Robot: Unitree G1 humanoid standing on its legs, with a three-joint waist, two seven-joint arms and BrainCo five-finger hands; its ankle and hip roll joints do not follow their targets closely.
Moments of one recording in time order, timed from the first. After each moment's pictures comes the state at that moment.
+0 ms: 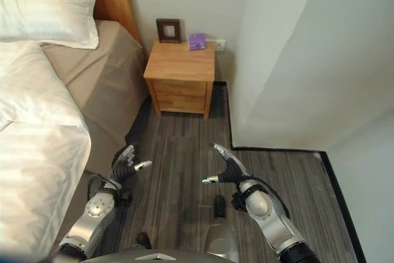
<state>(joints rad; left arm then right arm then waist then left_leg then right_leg) 0.09 0.27 -0.30 0.27 -0.23 -0.12 0.12 0.07 -0.49 0.34 0.12 -0.24 -0.13 -0.03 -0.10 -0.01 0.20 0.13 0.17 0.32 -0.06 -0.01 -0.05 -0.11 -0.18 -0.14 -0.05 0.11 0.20</state>
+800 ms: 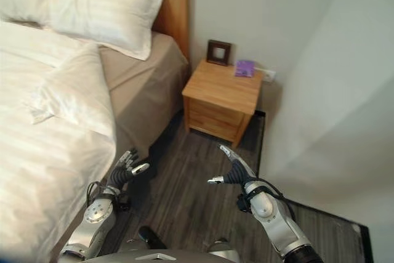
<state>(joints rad) 0.18 0.29 -0.20 0.24 -0.28 -0.12 0.10 0.08 -0.48 0.37 0.07 -0.24 -0.11 -0.03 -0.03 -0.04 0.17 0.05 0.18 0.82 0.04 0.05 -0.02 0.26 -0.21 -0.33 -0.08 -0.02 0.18</state>
